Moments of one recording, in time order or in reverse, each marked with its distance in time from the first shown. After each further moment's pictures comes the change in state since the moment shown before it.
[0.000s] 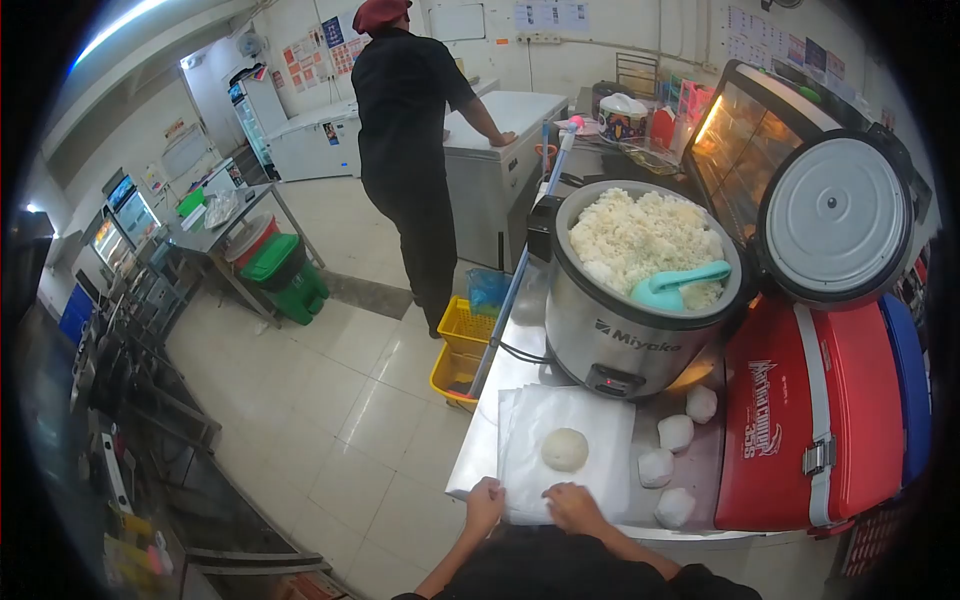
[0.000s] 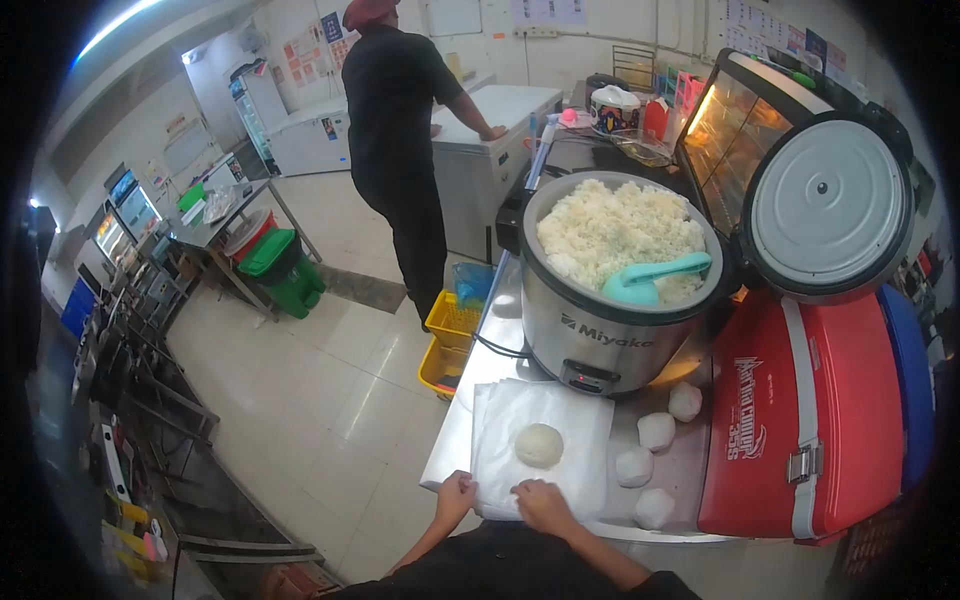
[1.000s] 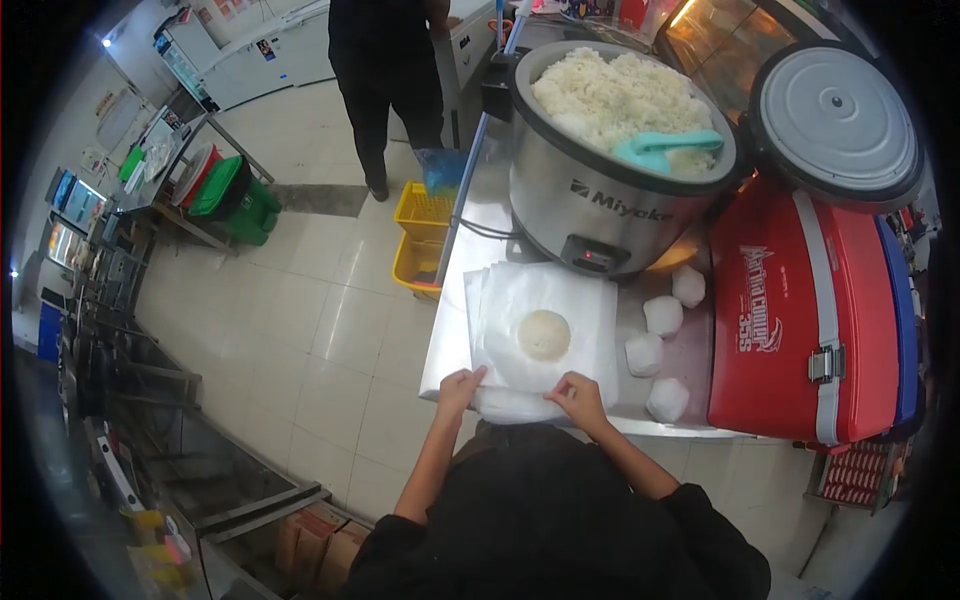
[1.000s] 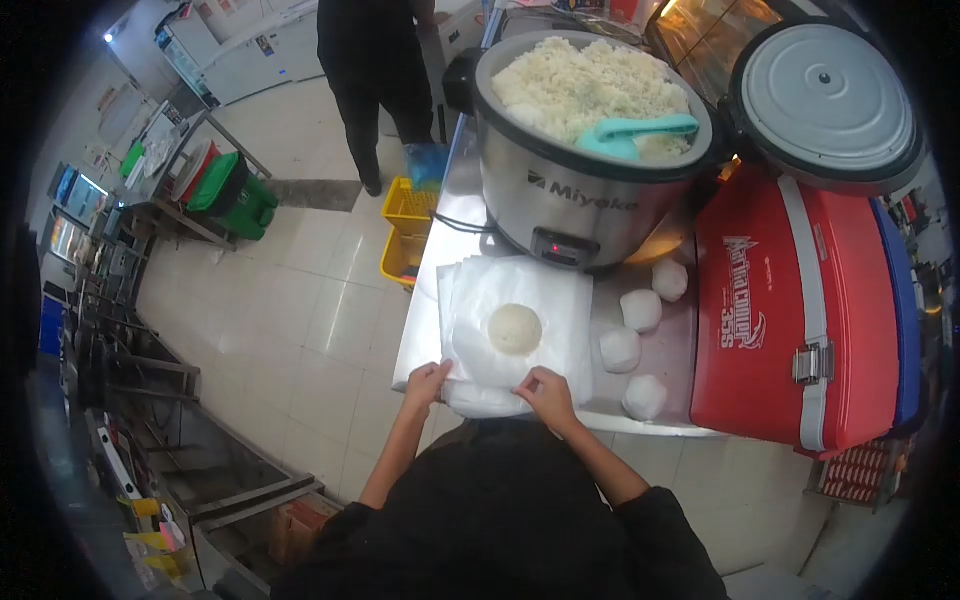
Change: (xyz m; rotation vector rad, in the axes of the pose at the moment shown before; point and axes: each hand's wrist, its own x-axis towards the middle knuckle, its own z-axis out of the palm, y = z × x) left_hand 0.031 0.007 -0.010 -0.366 -0.251 -0.450; right_hand -0.021 0.034 0.014 0.337 0.187 0.513
